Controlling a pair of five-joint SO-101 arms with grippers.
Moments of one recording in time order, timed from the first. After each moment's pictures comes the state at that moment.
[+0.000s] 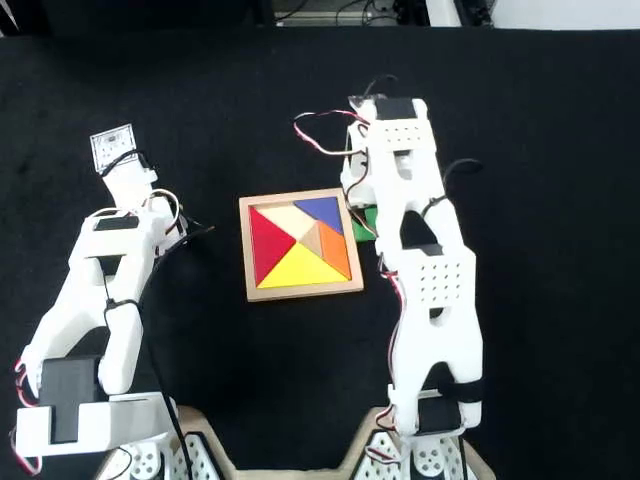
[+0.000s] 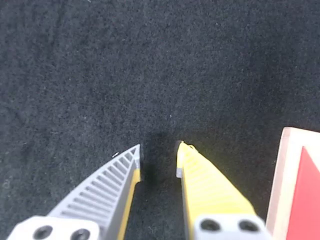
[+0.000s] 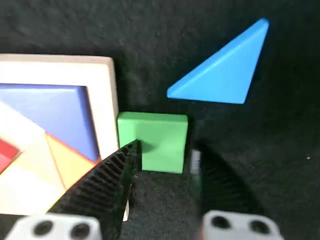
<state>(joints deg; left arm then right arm) -10.4 -6.6 44.9 29.6 12.3 -6.2 51.7 -44.0 98.8 1.0</state>
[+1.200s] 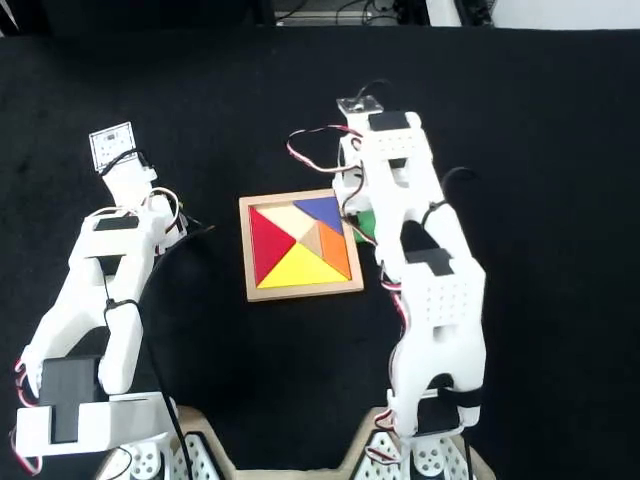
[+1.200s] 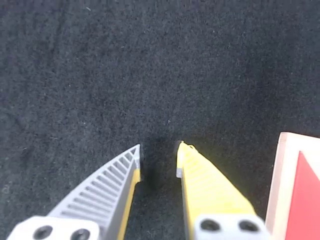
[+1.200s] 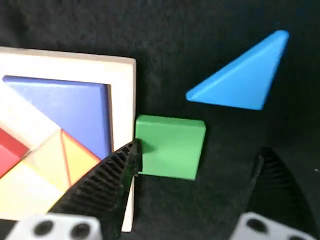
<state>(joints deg) -10.4 -6.6 44.9 28.8 12.3 -8.4 40.0 -22.7 84.2 2.9</state>
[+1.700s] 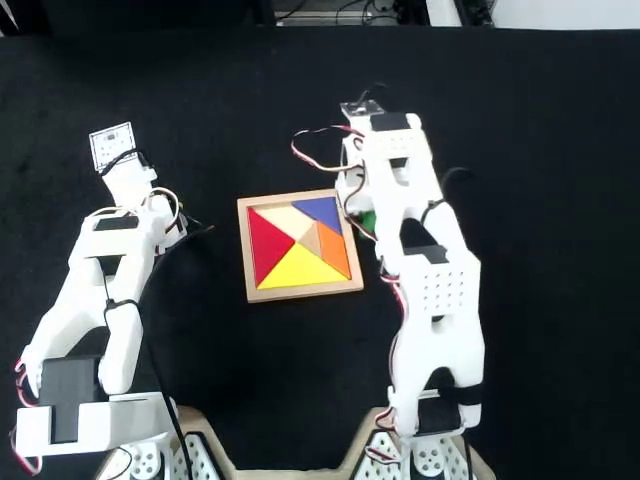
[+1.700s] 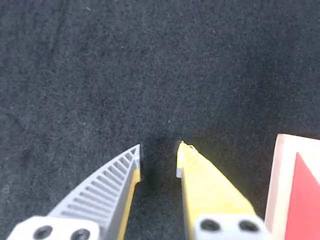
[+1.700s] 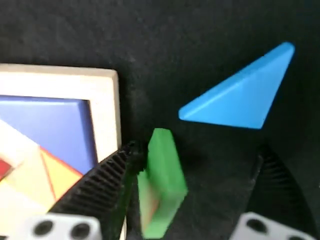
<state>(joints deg) -10.4 -6.6 44.9 28.8 12.3 -6.7 46.4 -28.6 86.1 3.2</state>
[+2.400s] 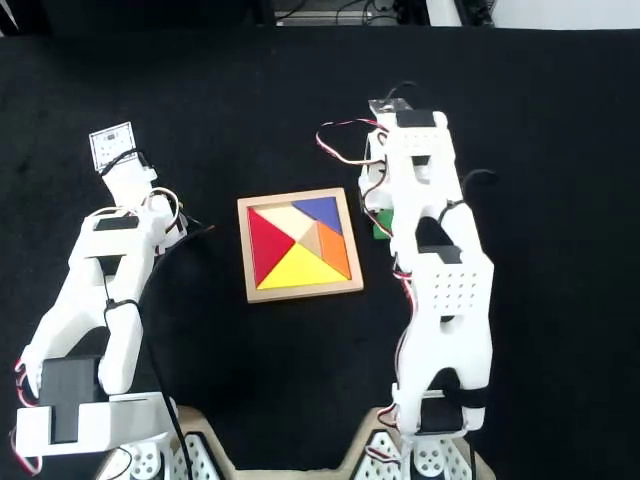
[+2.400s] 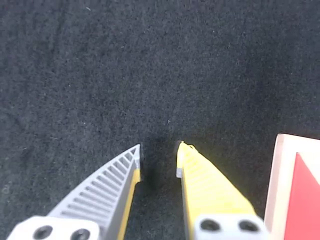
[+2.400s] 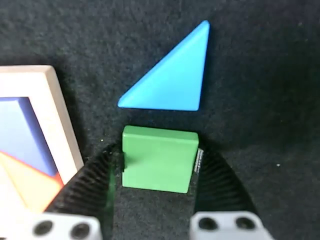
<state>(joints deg) -10.4 -6.6 44.9 28.8 12.3 -3.0 46.3 -29.2 87.2 3.2</state>
